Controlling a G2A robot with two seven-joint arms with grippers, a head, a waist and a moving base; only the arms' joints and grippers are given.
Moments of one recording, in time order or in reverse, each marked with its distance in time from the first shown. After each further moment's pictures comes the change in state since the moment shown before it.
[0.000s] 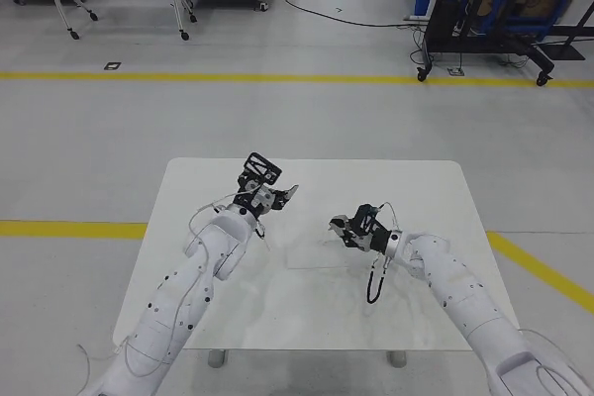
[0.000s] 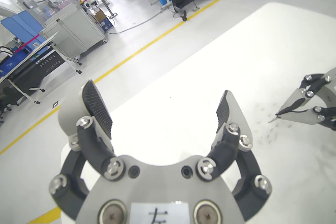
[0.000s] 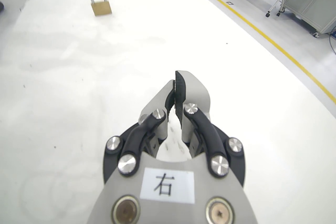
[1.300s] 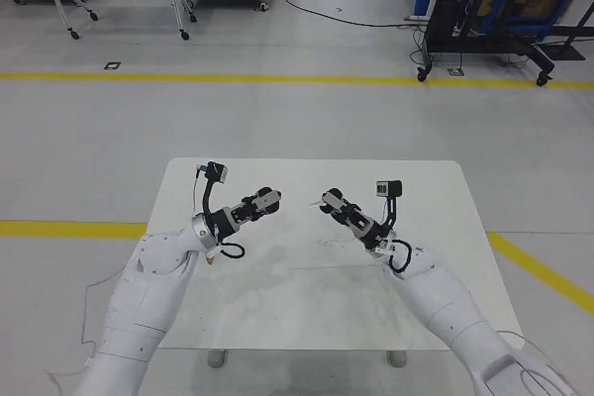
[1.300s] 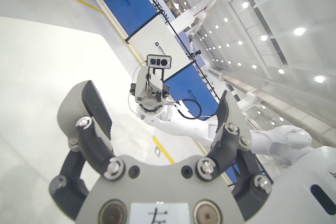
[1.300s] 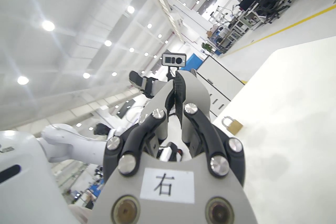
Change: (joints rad) left arm 0.019 0.037 -0.193 0.140 -1.638 -0.435 -0.723; right arm -0.001 -0.058 -0.095 -0.018 1.932 -0.220 0.977
